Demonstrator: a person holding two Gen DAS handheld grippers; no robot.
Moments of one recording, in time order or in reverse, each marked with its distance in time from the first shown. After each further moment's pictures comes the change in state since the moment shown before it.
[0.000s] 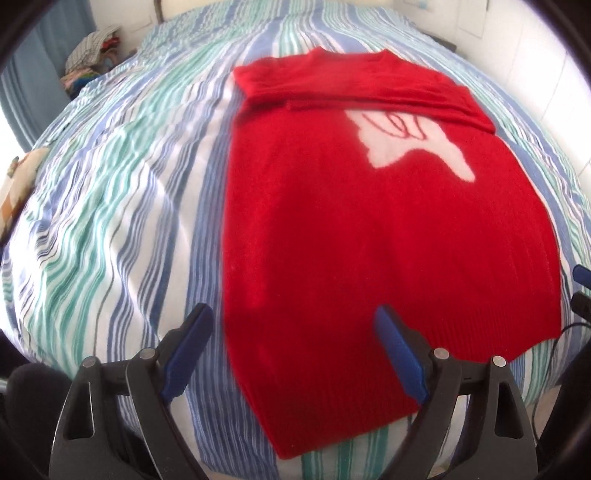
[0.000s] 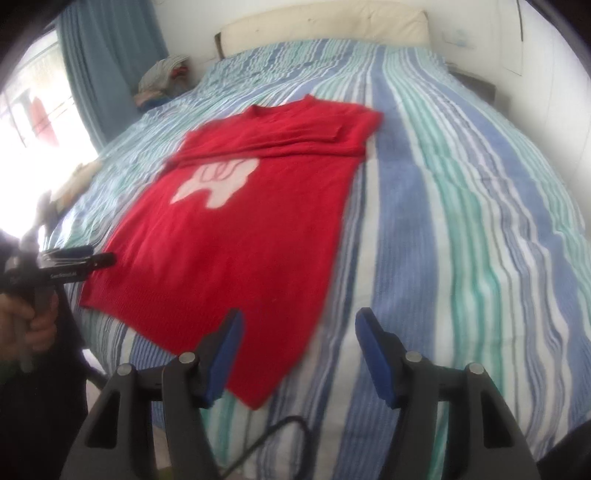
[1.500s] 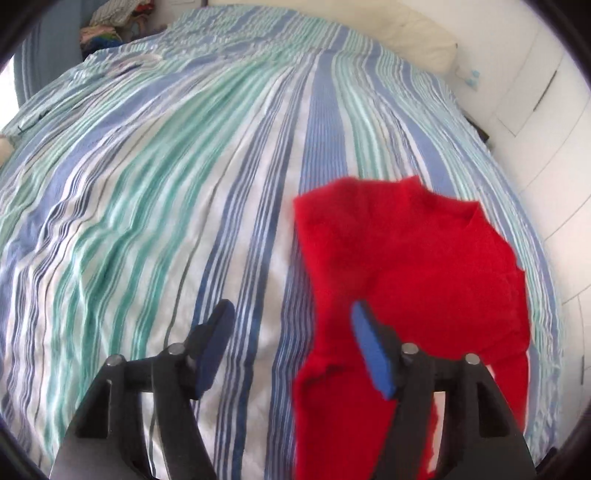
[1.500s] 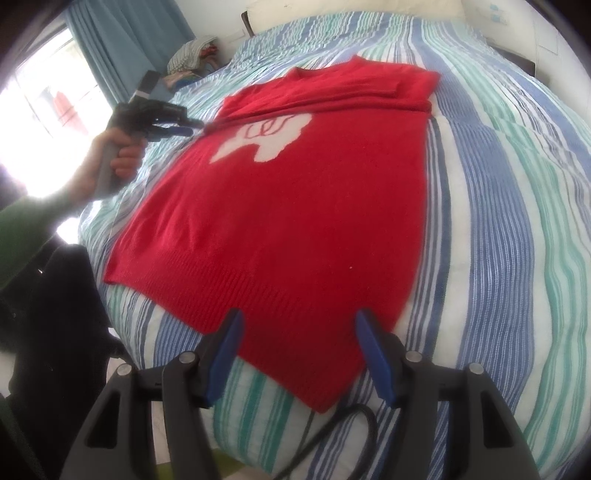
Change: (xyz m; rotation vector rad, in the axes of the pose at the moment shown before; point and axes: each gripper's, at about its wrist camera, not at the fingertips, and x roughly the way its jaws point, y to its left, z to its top) left arm 0.065 0.123 0.208 -0.291 -0.114 -0.179; right arm 0.040 0.013 -0.012 0.004 0.092 0.147
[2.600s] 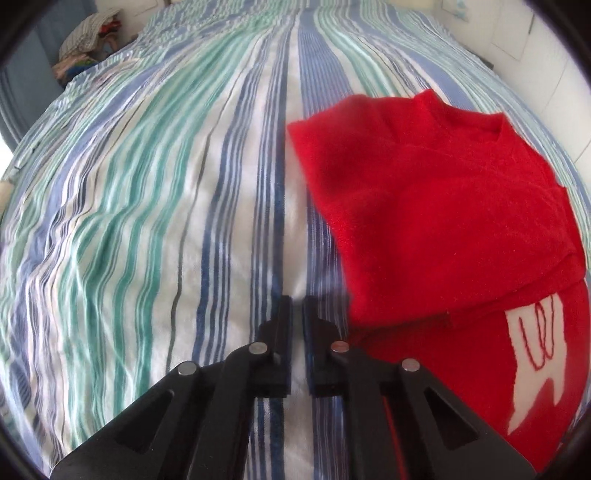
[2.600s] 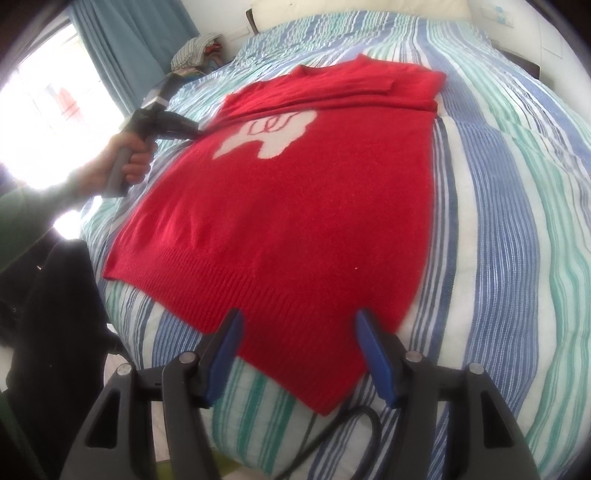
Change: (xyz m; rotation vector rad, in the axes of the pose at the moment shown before) left arm 0.025 -0.005 -0.035 0.201 0.128 0.159; right arm 0.002 0.001 0.001 -0.021 0.002 0.003
